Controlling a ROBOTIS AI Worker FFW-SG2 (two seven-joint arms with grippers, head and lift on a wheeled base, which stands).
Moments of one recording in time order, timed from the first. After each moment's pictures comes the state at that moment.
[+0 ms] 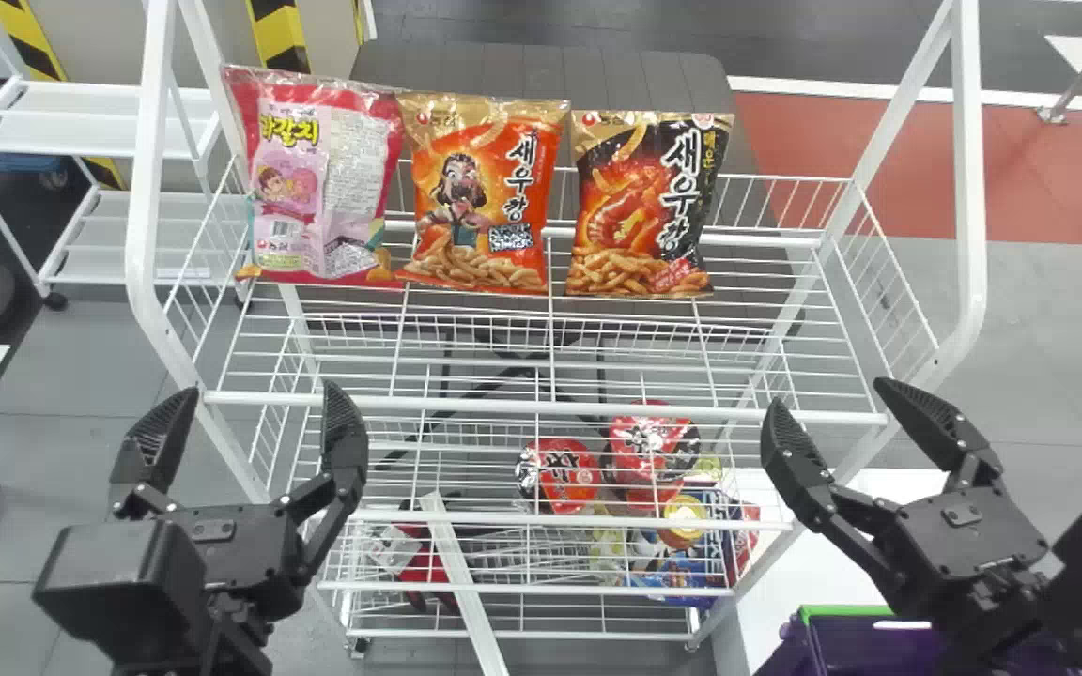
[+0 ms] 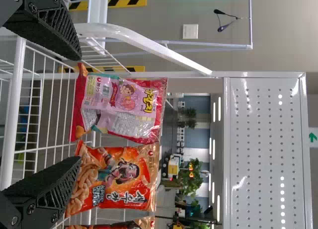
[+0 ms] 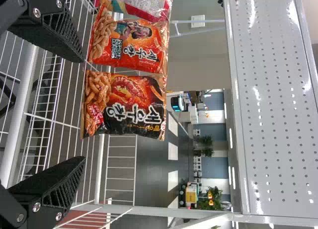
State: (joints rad) left arm 0.68 0.21 -0.25 -2.17 0.01 -0.05 0.40; right arm 0.73 -0.03 -0.15 -2.25 -0.13 0.09 0.35
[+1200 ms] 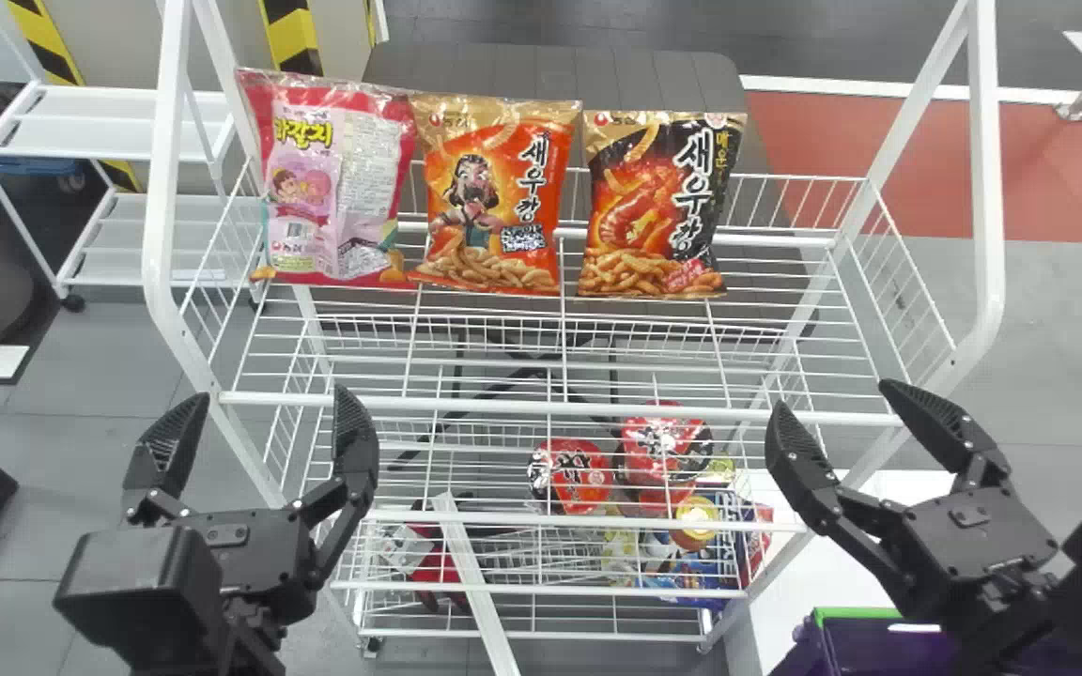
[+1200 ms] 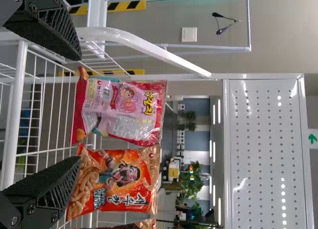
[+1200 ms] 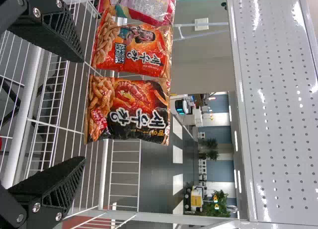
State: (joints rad) left arm 0.69 0.21 -0.25 -2.17 0.00 -0.06 0.42; right arm 0.73 -0.03 -0.14 -2.27 -0.13 0.12 0.36
